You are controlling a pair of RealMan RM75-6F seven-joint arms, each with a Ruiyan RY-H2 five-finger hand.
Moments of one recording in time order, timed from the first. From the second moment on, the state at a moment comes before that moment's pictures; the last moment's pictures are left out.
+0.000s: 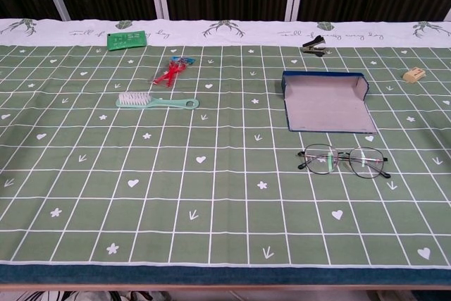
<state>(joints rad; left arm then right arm) -0.07 -1.11 -0.10 -1.70 1.36 1.47 0.03 0.11 -1.21 0.06 -1.55 -1.48 1.39 0.00</state>
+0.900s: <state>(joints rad) -0.07 -1.10 -0.09 -1.71 1.35 1.46 0.02 0.52 -1.29 0.17 -1.80 -0.94 0.99 -0.52</state>
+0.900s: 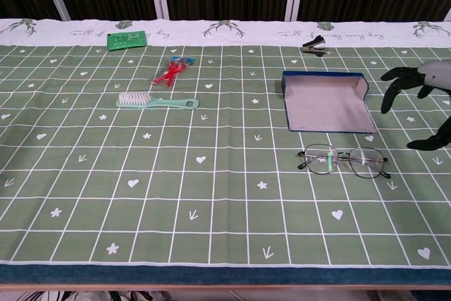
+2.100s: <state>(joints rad) -0.07 -1.09 -0.09 -1.71 1.35 1.46 0.02 0.62 -1.55 0.17 -1.72 -0.74 1.13 -0.55</state>
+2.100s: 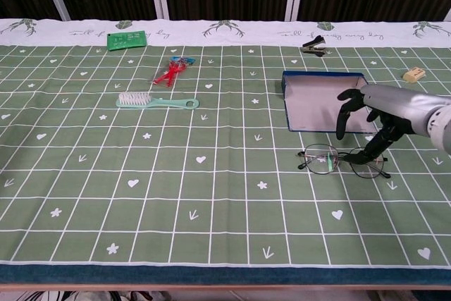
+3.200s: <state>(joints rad) -0.07 -1.09 -0.09 -1.71 1.35 1.45 0.02 0.63 -1.60 0.16 -1.64 -0.73 1.11 -0.54</state>
